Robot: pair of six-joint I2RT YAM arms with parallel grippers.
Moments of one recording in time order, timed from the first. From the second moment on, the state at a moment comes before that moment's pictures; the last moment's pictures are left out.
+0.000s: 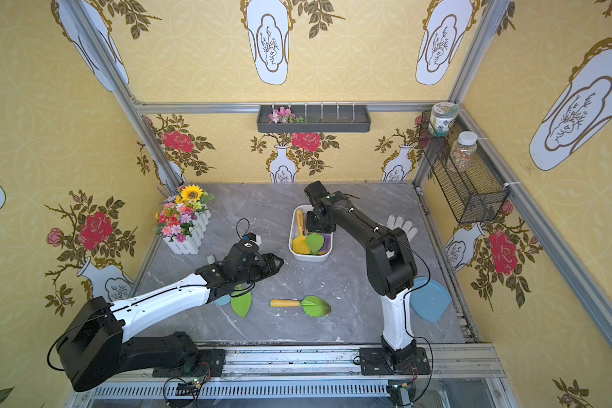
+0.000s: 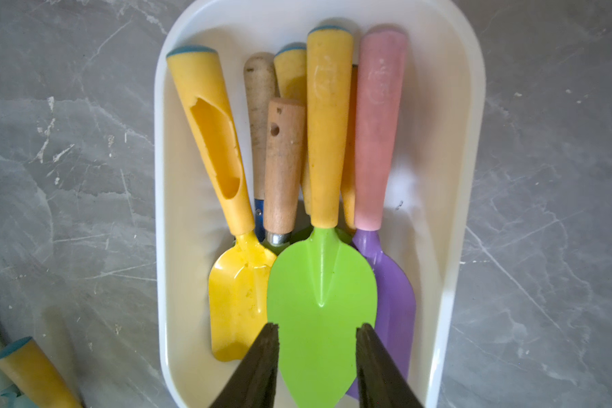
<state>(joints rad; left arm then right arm) -0.74 1.28 0.69 -0.16 0.03 -0.98 0.49 1.99 1.69 -0.87 0.00 0.50</state>
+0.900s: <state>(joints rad) -0.63 1.15 0.66 -0.49 -0.18 -1.15 0.73 1.72 1.28 -0.62 -0.16 0.54</state>
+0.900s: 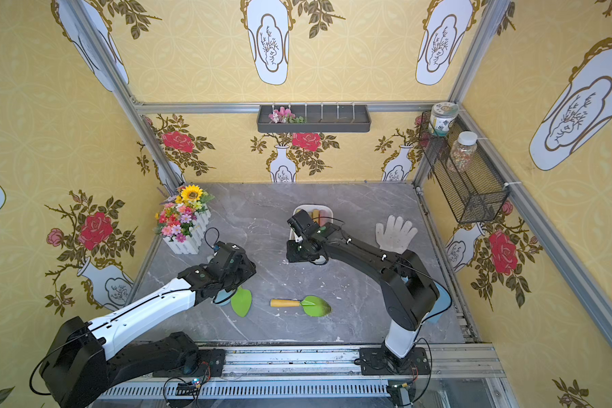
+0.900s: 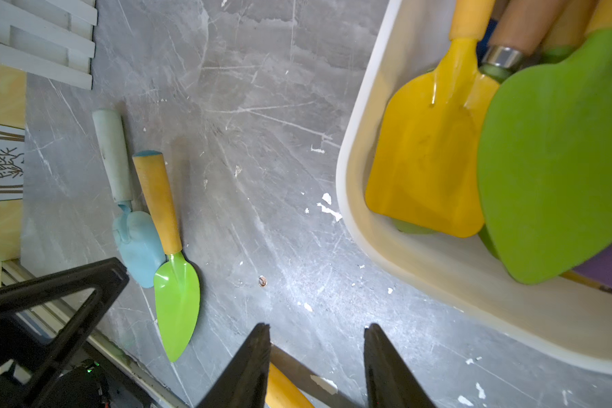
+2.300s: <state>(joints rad) -0.52 1.38 0.64 -0.44 -0.25 -1.13 0.89 1.60 1.04 -0.43 -0.21 0.61</state>
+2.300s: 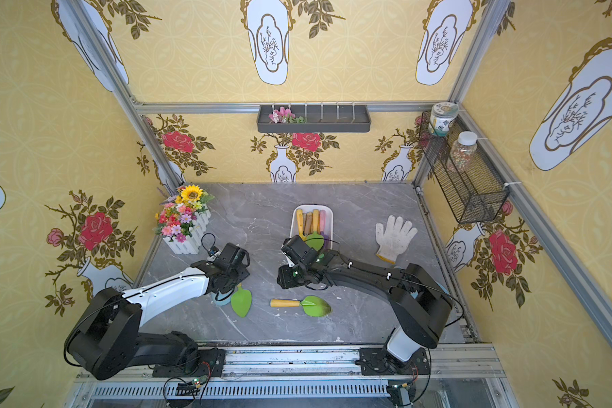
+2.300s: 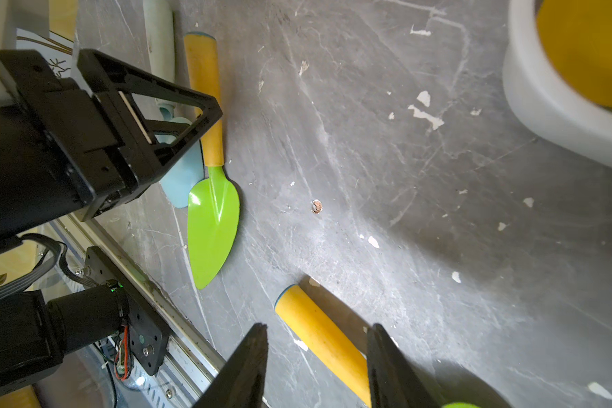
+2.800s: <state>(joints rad) -0.52 1.45 0.63 -0.36 -0.21 -1.11 0.89 1.60 1.02 -0.42 -0.20 0.63</state>
